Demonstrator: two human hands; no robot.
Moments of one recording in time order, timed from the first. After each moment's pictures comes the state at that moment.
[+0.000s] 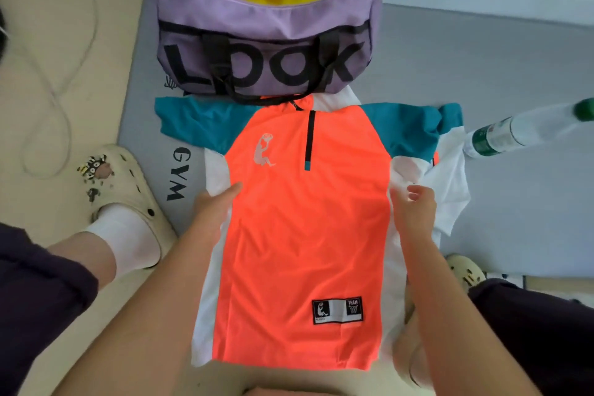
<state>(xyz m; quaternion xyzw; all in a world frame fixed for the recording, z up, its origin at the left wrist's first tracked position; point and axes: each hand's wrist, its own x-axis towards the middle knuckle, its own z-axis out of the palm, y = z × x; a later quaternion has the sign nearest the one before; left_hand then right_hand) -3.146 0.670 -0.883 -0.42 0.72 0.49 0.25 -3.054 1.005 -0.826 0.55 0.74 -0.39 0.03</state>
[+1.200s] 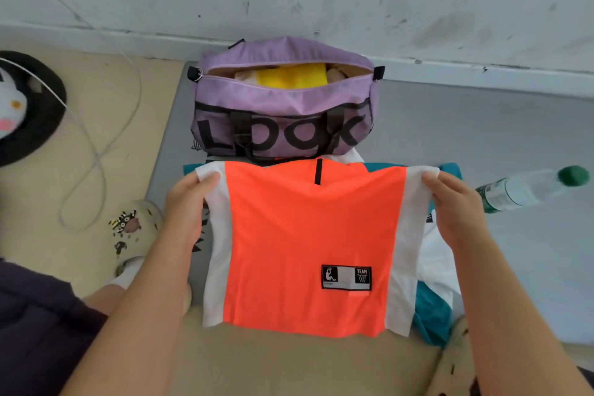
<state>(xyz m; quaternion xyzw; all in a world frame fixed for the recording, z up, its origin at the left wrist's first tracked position) -3.240 0.644 -0.783 -0.24 0.69 0.67 0.12 -3.133 1.056 -0.748 0.38 0.67 -0.63 -0.07</state>
